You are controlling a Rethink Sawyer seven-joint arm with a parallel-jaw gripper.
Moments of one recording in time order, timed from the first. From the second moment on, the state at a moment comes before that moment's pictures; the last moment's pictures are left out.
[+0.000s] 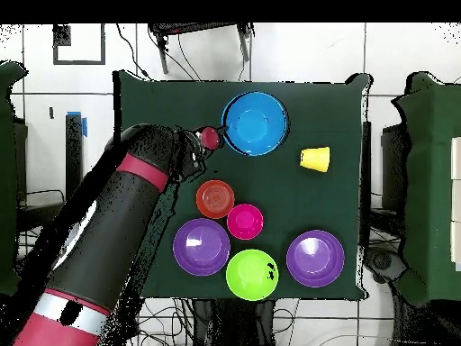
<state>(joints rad) 0.44 -0.19 -0.74 1.07 -0.31 0.54 2.03</state>
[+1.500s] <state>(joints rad) 0.35 -0.29 -0.71 1.08 -0.31 0.63 2.03</state>
